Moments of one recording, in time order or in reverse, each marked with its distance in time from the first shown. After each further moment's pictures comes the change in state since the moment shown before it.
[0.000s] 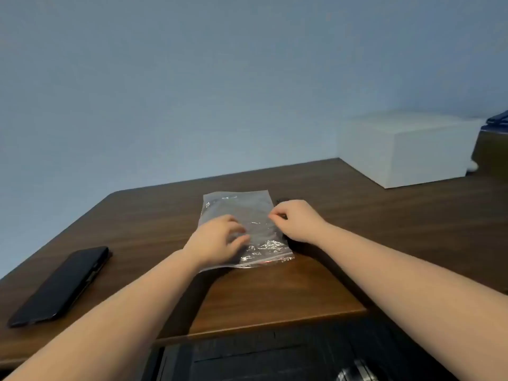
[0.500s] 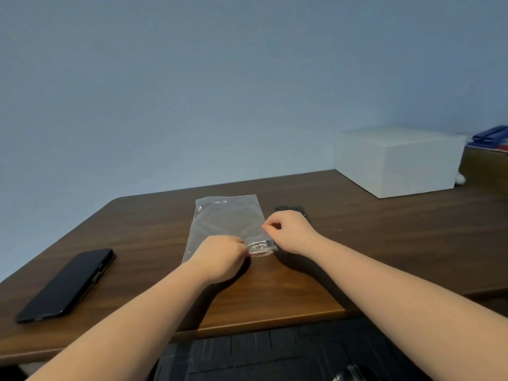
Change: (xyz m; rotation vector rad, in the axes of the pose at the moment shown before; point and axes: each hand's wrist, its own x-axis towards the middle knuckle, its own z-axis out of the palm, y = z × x) left_hand -0.022 0.016 0.007 0.274 -0.080 0.167; right_hand -0.025 -0.025 0.004 0.120 0.045 0.025
